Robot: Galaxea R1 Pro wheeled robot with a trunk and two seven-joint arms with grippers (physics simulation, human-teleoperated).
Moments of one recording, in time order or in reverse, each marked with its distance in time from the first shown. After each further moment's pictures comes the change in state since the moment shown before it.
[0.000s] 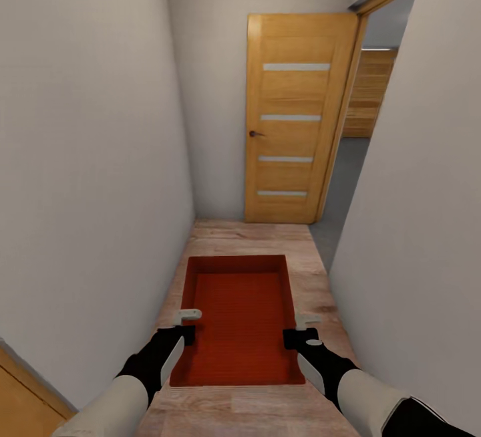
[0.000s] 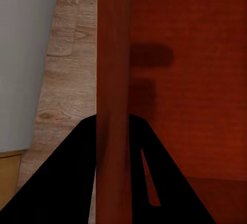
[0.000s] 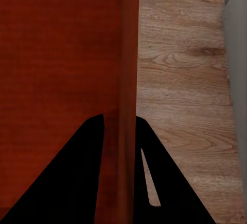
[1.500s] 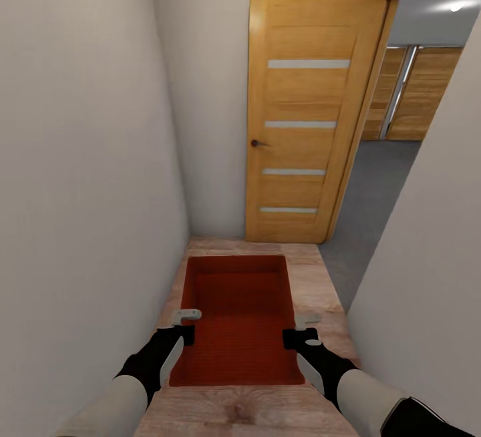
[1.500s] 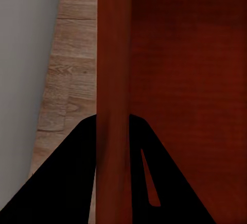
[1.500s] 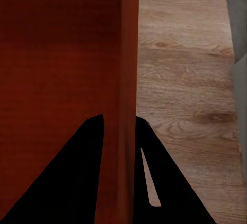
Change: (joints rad) left arm 0.000 0.003 -0.001 0.001 0.003 -0.001 -0.003; right arm 0.000 0.003 0.002 0.000 -0.002 0.000 -0.004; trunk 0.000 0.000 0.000
